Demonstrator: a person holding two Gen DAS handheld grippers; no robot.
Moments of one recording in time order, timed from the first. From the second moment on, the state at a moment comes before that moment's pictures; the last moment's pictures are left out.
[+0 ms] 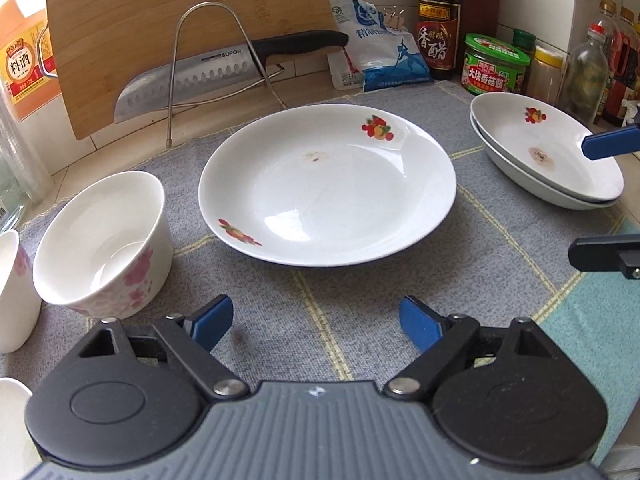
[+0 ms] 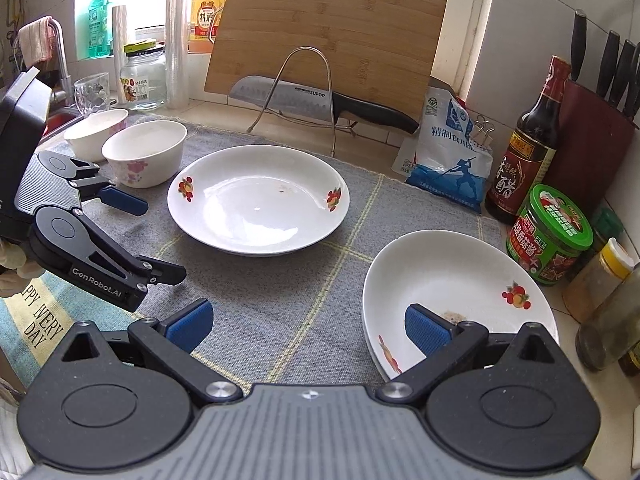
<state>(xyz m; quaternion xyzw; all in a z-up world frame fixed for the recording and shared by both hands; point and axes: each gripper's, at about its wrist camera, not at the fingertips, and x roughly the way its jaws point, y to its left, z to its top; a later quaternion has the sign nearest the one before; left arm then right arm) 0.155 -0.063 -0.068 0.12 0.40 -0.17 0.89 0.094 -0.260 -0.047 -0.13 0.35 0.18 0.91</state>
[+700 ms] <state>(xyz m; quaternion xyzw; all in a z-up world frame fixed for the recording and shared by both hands) 0.179 -0.071 -0.080 0.07 0.39 -0.16 0.90 0.198 -0.235 -0.044 -0.18 0.36 0.27 0.87</state>
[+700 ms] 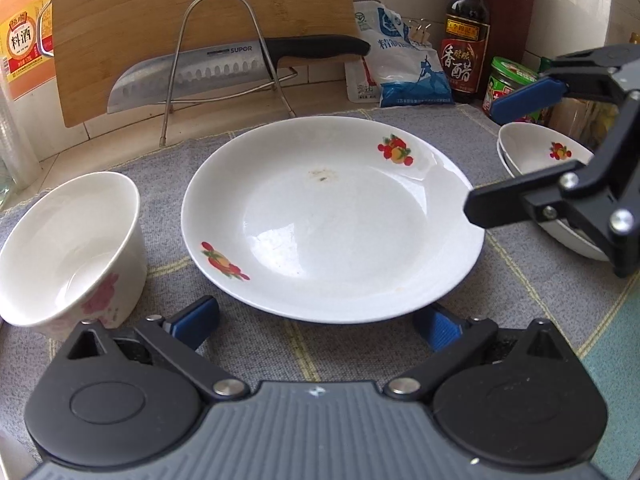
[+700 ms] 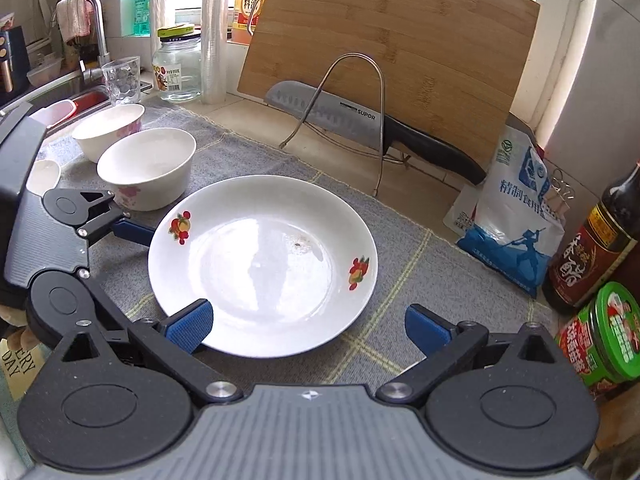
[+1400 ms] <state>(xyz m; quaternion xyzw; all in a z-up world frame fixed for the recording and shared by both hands) 0.176 -0.073 -0.083 0.07 0.37 -0.16 0.91 0.324 -0.196 -0.084 -0.17 0.46 0.42 0.76</state>
